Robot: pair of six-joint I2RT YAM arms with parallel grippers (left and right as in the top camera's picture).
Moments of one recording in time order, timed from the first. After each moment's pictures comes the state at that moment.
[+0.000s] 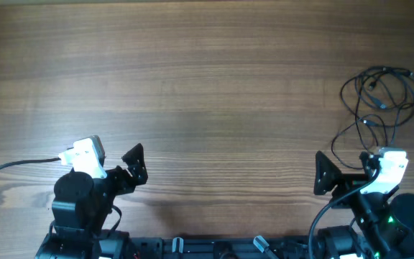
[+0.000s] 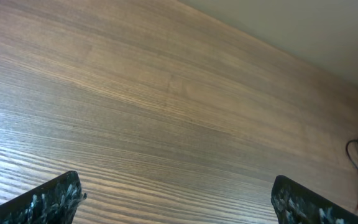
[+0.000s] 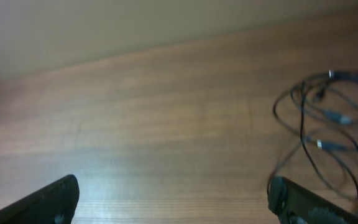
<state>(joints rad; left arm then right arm) -0.14 0.38 0.64 -0.79 0.01 -0.45 0.13 0.31 0.83 -0.95 -0.02 0.25</state>
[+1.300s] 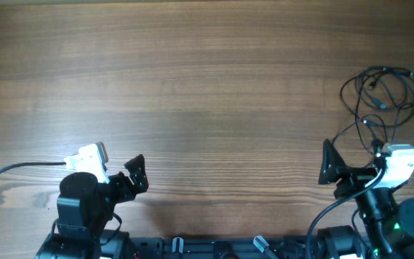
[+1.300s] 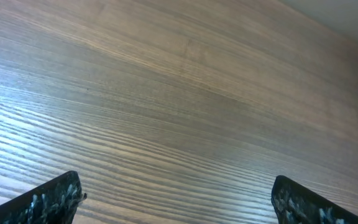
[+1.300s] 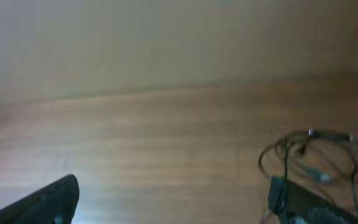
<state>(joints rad) -0.14 0.39 0.63 -0.91 0.01 -0.45 0.13 0.29 0.78 -0.72 0.03 0.14</state>
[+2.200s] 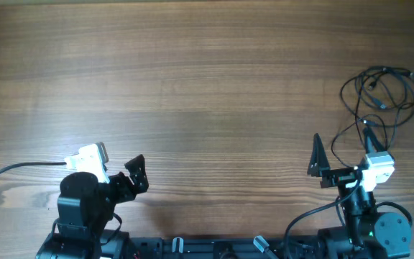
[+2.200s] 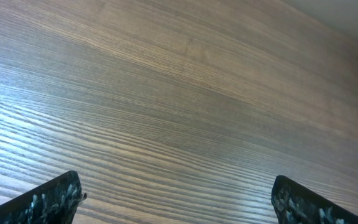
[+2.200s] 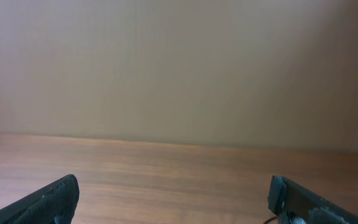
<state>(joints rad) -0.14 0.39 0.63 -0.91 0.01 -0.45 0.13 0.03 0.35 -0.24 0.02 -0.02</state>
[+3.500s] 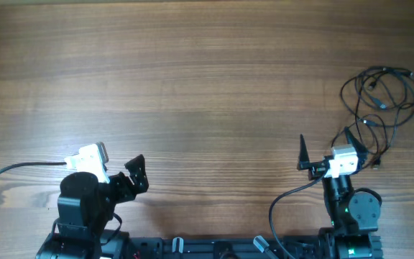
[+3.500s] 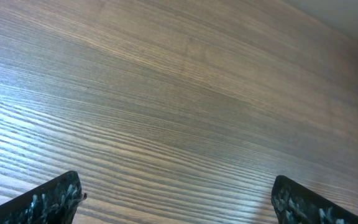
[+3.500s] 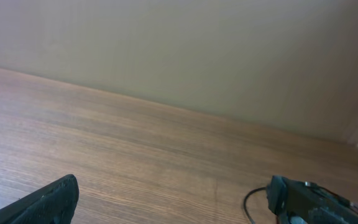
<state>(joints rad) -0.14 0.39 0.63 -0.91 0.01 -0.45 0.04 0.02 0.01 0.00 -0.06 -0.19</state>
